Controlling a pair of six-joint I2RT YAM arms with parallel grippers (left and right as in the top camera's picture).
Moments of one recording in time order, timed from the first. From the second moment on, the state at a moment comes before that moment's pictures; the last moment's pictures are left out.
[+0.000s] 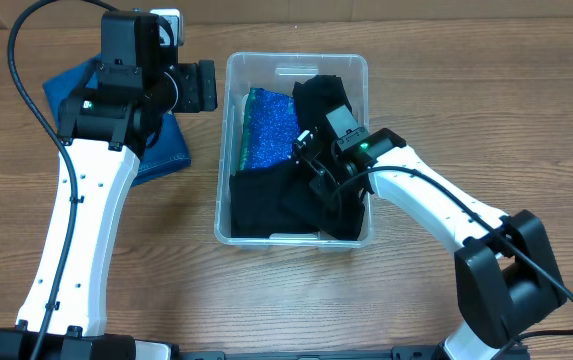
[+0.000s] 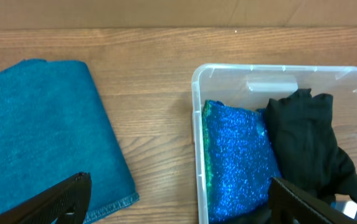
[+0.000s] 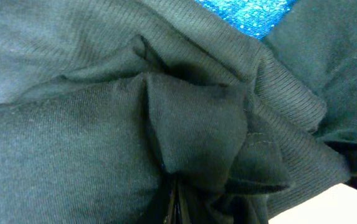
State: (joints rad) left arm -0.14 1.57 1.66 -0.88 0.02 -0.13; right arm 0.53 1.82 1.28 -0.75 -0.14 -0.30
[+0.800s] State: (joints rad) left arm 0.32 1.58 1.66 -0.97 0.11 -0.24; right arm 0.06 1.53 1.66 -1.03 -0.04 -0.05
